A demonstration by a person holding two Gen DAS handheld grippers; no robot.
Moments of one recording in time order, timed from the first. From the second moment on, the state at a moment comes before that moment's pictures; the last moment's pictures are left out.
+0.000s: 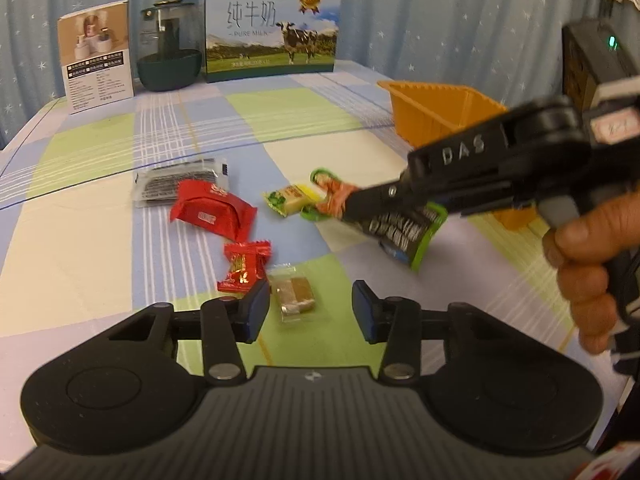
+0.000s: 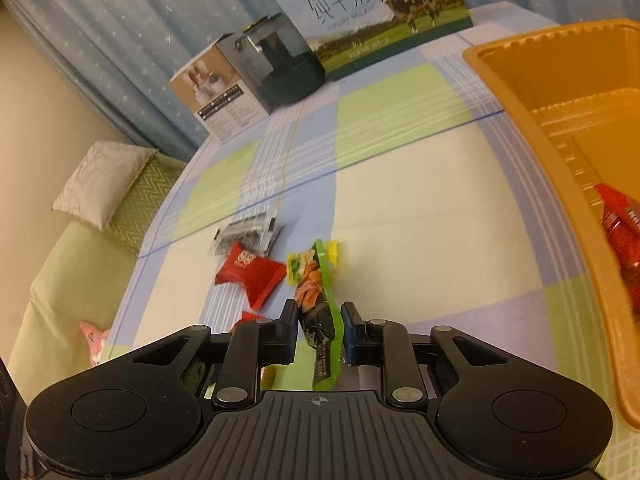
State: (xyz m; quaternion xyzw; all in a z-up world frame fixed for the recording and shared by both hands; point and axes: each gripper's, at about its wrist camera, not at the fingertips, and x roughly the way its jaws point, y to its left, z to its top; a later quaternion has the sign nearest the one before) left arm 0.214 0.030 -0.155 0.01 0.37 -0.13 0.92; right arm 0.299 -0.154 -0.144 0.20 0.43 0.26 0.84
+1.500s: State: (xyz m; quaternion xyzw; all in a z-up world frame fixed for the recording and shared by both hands) left arm 0.191 0.029 -0.124 -0.03 0.37 -0.06 0.92; right arm 0.231 -0.154 -0.108 0.10 0.38 0.24 0.89
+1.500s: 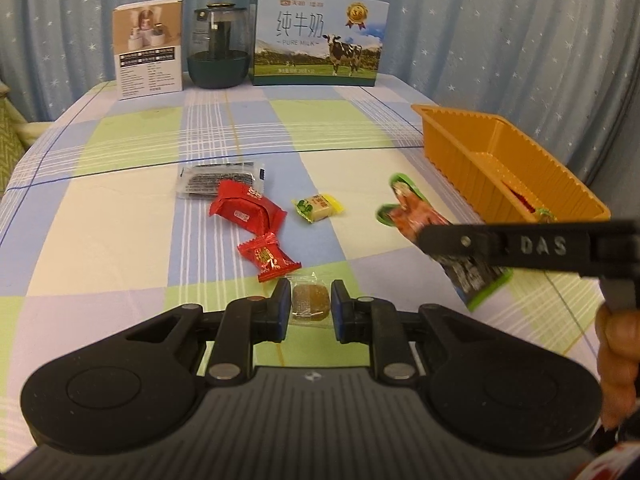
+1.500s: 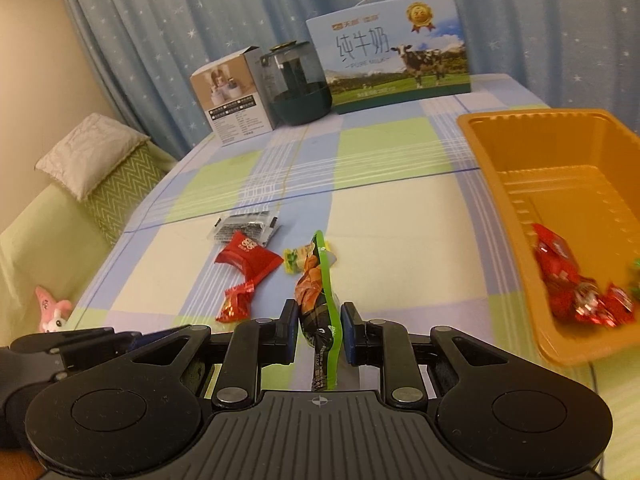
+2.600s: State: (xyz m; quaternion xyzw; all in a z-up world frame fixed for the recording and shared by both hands) left arm 0.160 -0.082 -0.032 -0.04 0.34 -0.10 0.93; right arm 0.164 -0.280 -0.013 0.16 0.32 0.15 0.92
